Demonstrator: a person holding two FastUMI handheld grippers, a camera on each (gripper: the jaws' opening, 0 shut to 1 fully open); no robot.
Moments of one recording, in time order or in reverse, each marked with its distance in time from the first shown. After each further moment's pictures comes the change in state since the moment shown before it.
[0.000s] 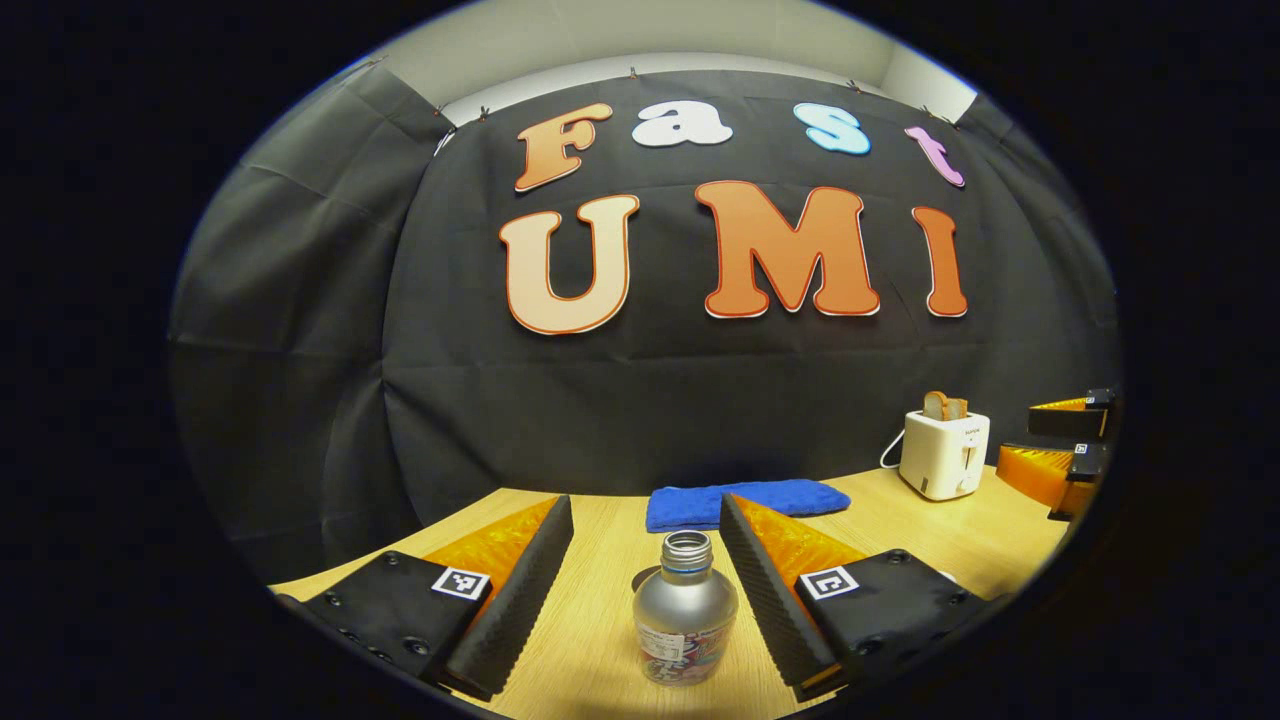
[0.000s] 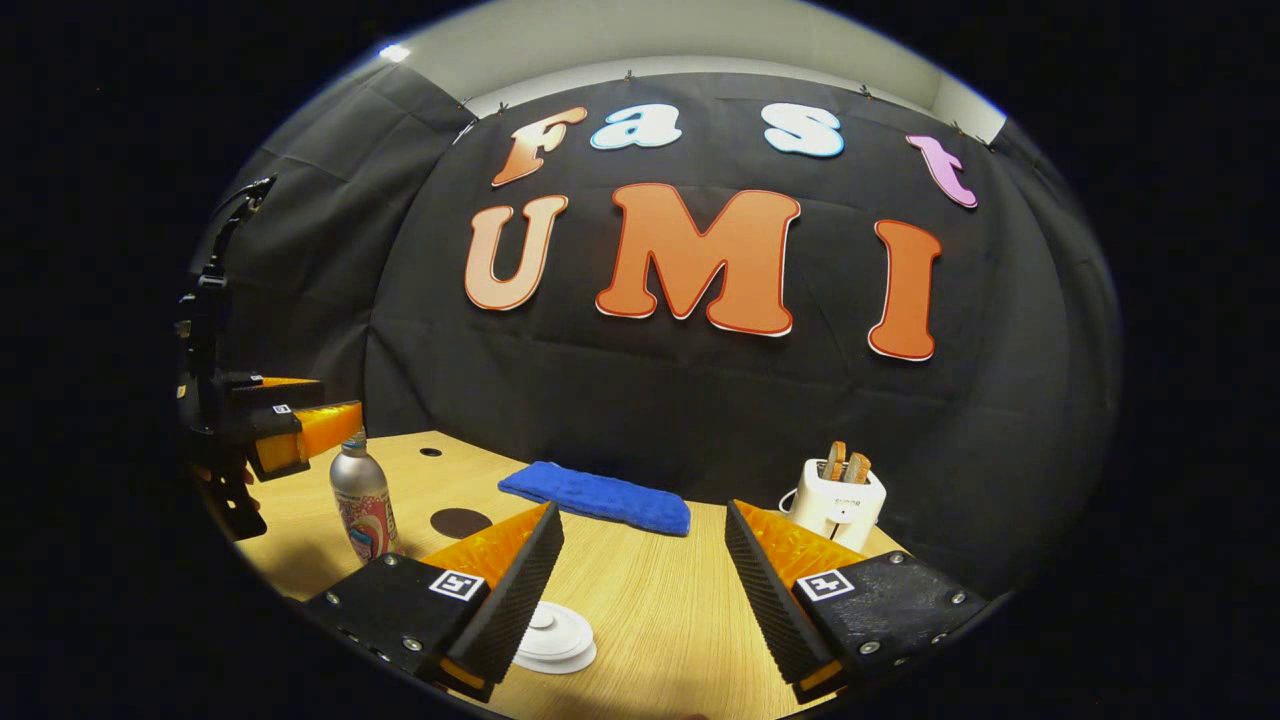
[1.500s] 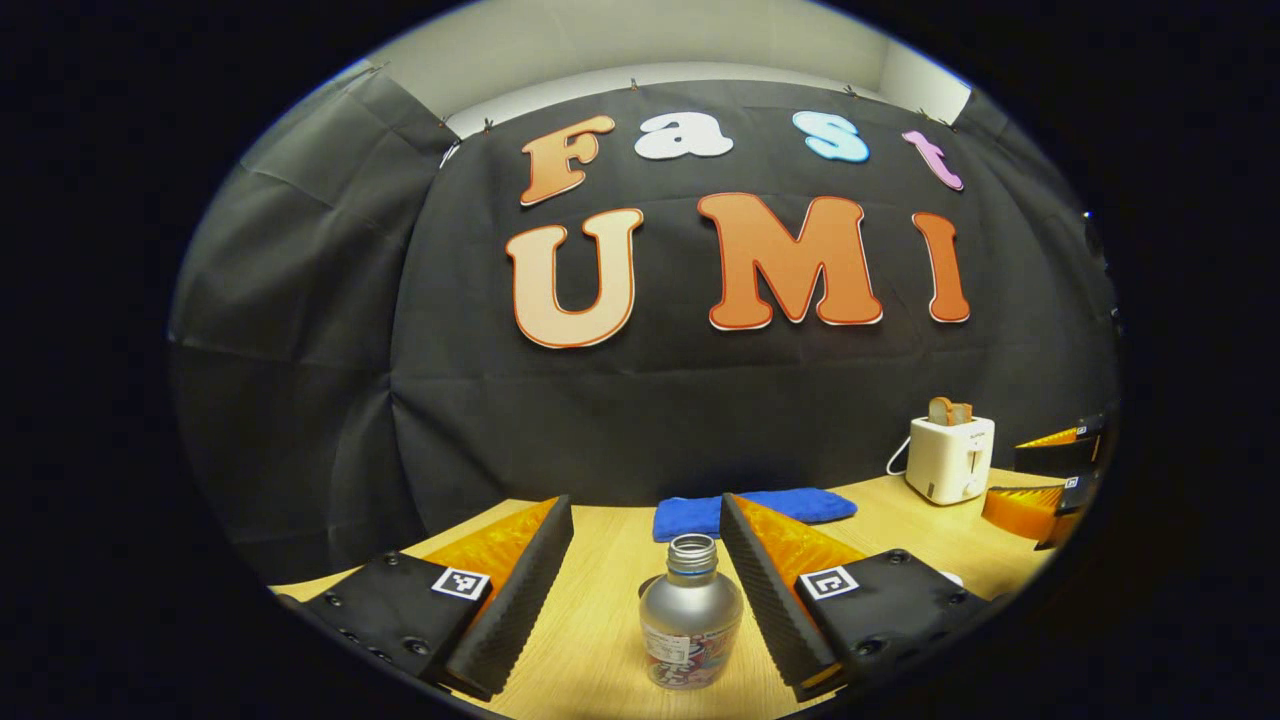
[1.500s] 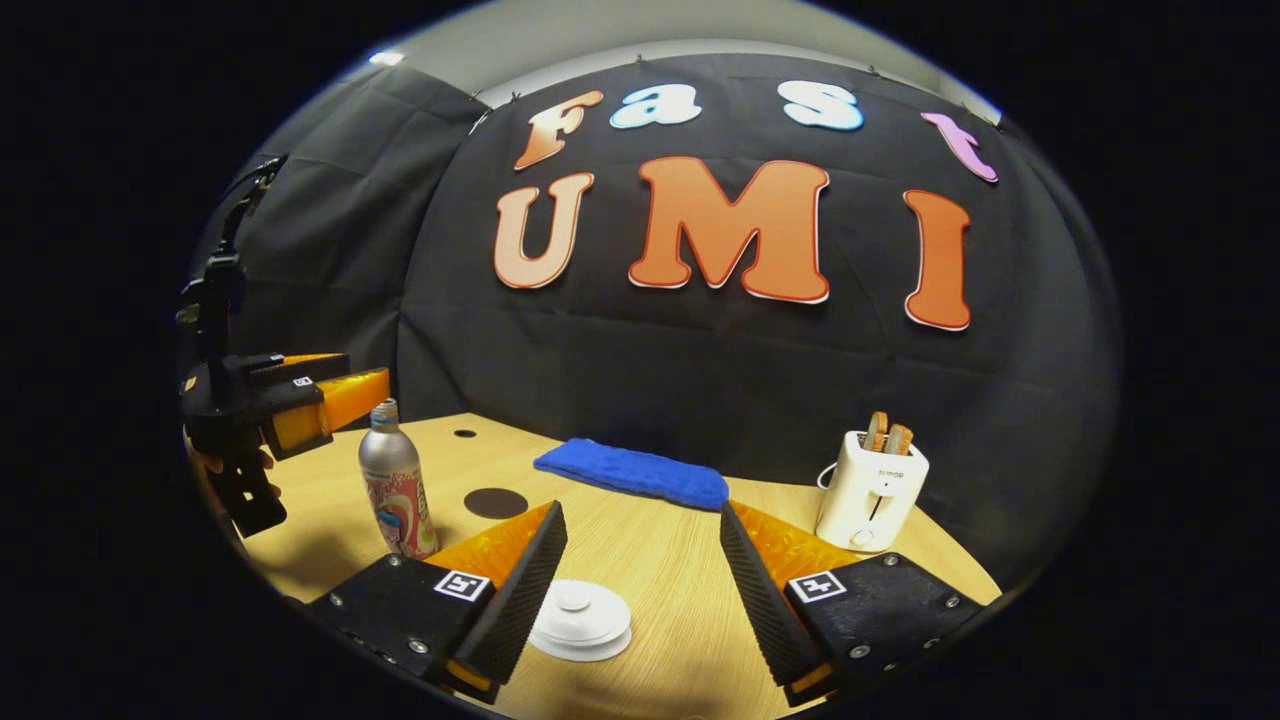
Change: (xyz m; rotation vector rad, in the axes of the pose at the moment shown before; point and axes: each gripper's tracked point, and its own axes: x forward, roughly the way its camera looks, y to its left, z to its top) left arm -0.004 0.003 0.007 0.013 -0.058 0.014; right arm 0.001 0.019 -0.021 0.026 0.041 0.092
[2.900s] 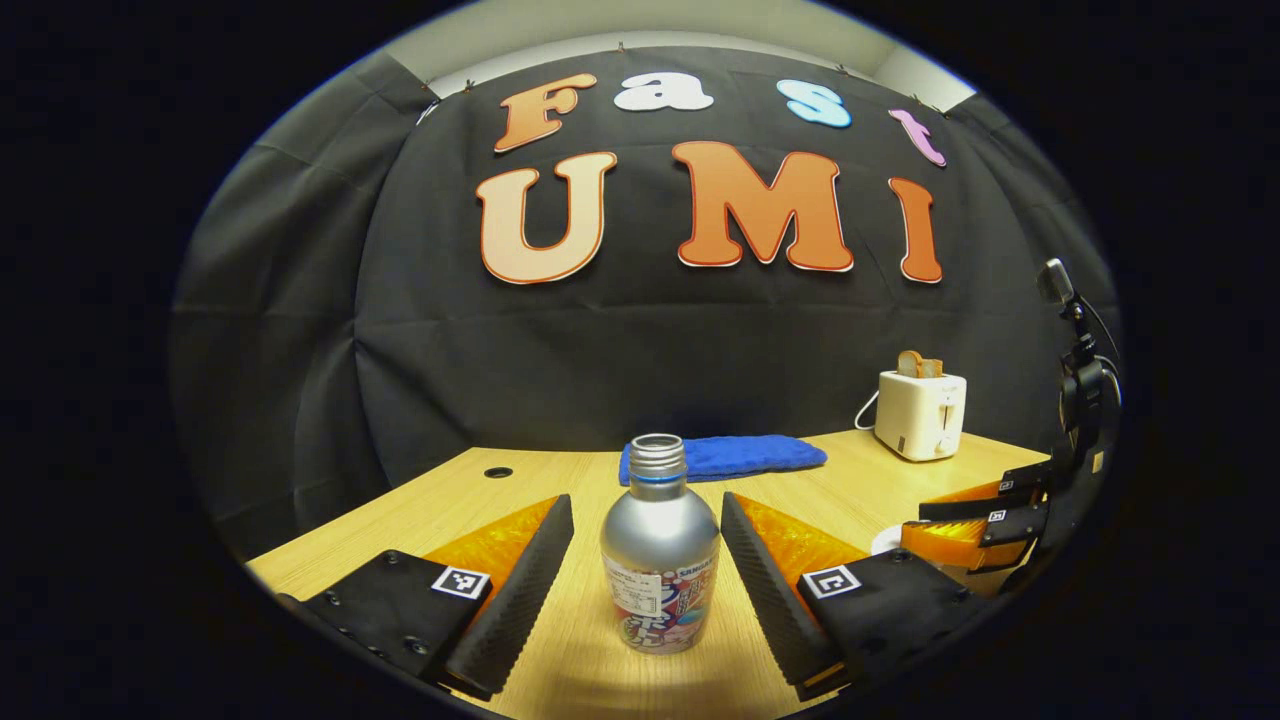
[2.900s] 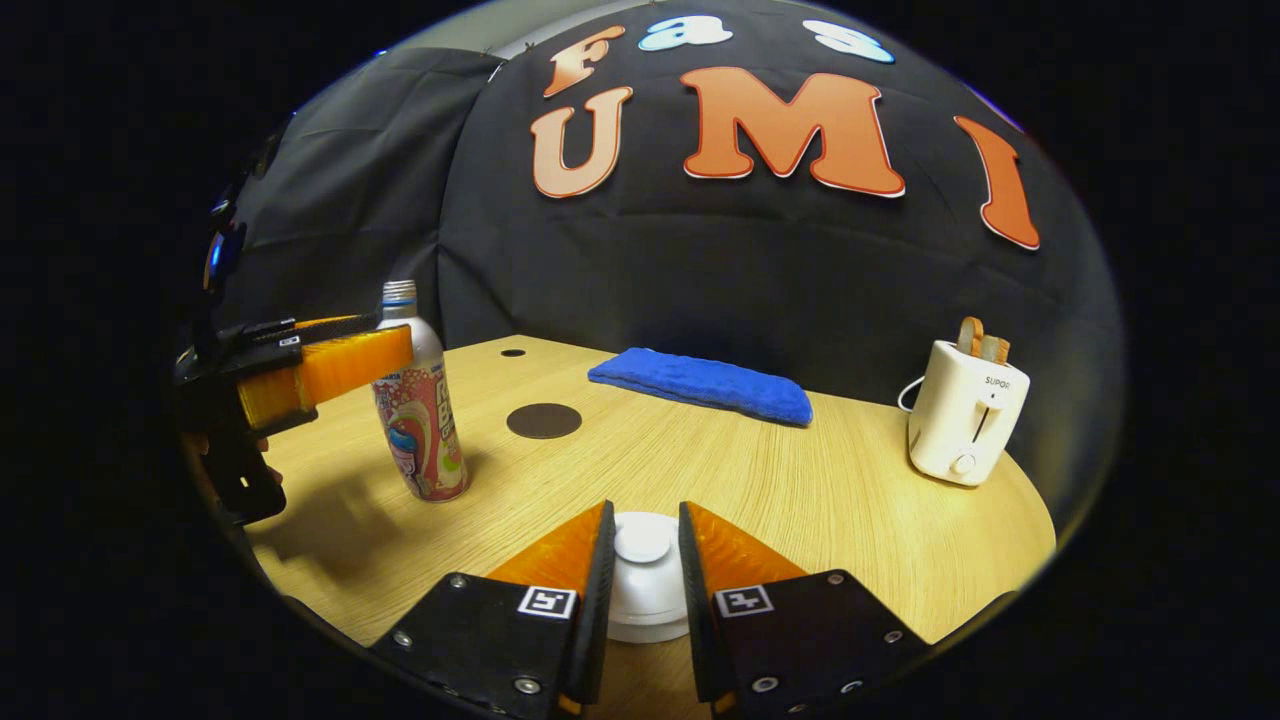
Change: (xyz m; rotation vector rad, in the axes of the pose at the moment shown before) left arm -0.009 -0.024 -0.073 -0.013 0.160 -0.103; right arm 0.030 0.065 -0.102 0.014 0.254 0.186
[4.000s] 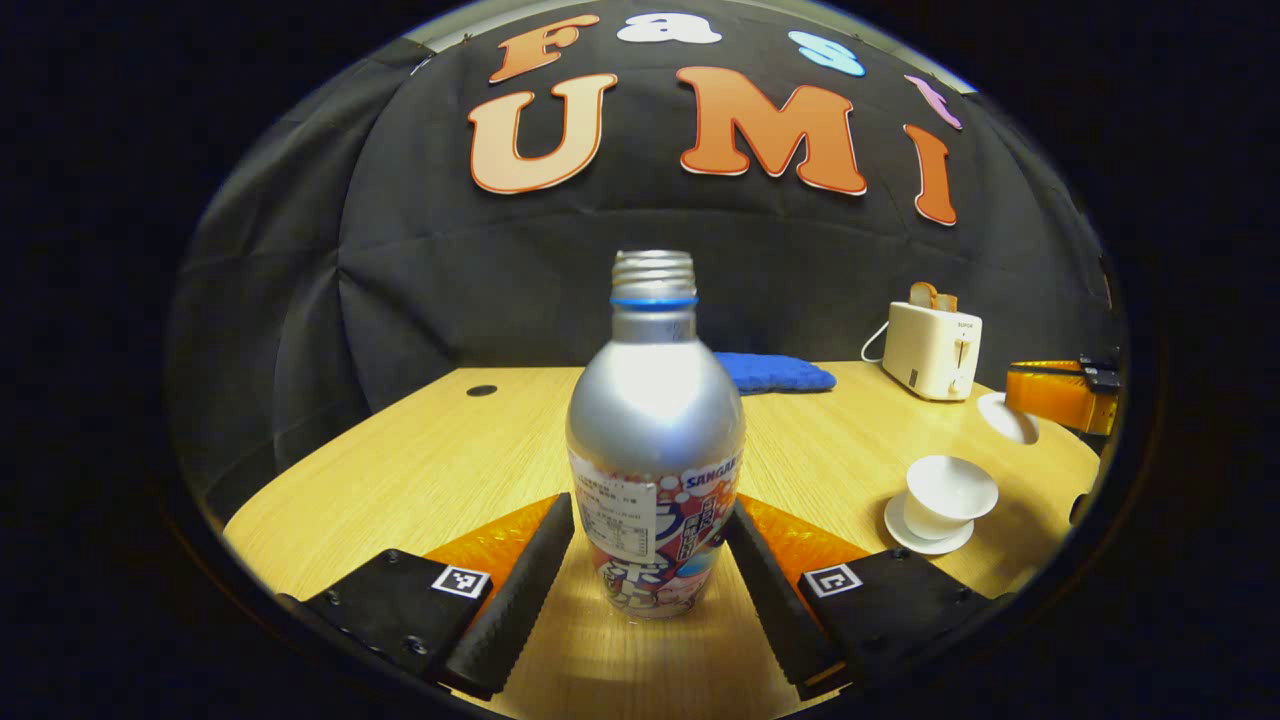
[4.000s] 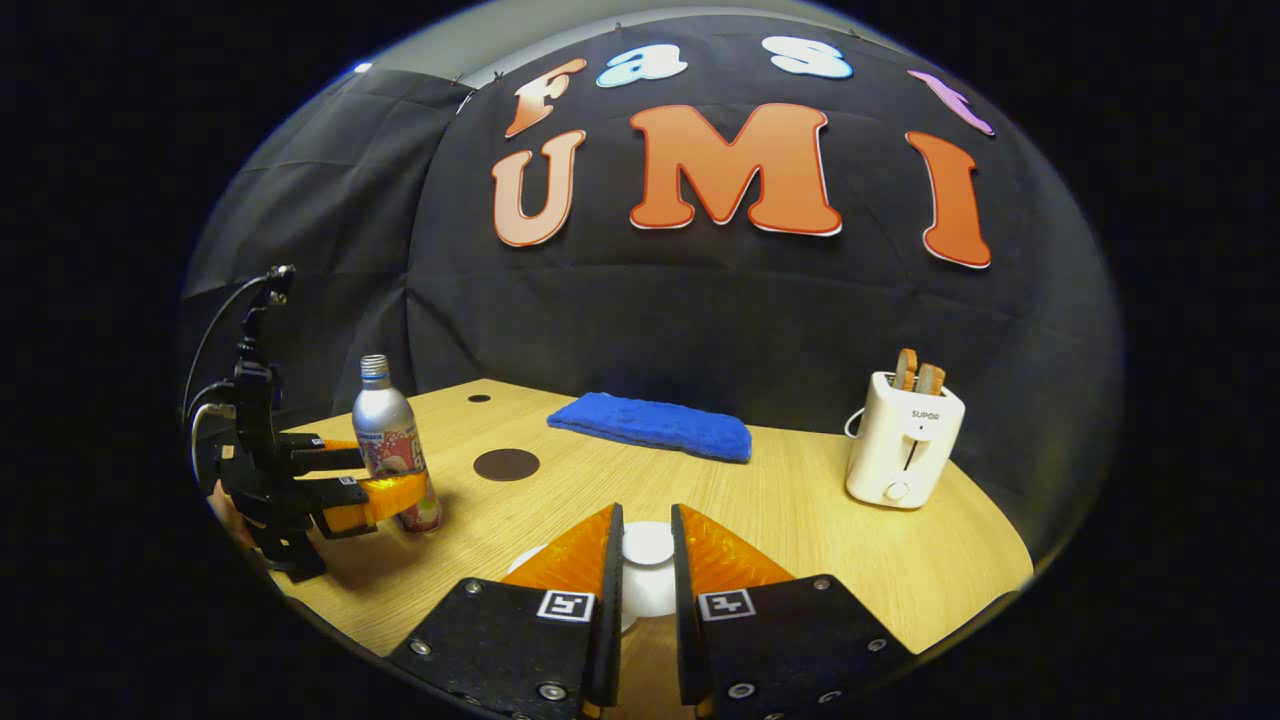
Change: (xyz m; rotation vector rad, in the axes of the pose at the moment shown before) left arm 0.019 -0.006 -0.087 -0.033 0.252 -0.004; right arm -0.042 -0.061 0.041 0.052 -0.109 -0.116
